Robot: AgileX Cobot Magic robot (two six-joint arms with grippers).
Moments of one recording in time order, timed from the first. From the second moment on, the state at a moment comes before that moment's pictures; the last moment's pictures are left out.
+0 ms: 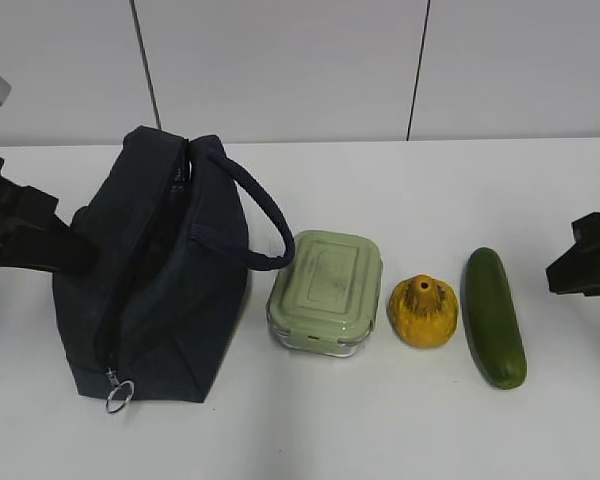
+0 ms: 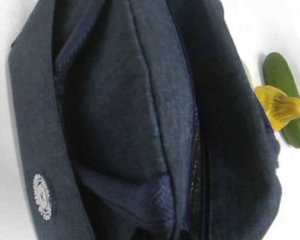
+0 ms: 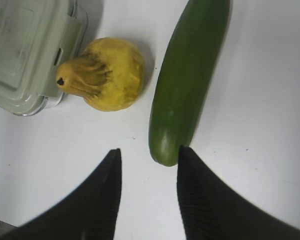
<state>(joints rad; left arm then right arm) -0.08 1.38 -0.86 -0.77 0.87 0.68 -0.08 1.35 -0.80 0.59 0.77 -0.52</state>
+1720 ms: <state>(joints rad) -0.08 1.38 -0.86 -0.77 0.82 0.70 0.16 2.05 -1.50 0.00 1.08 0.12</state>
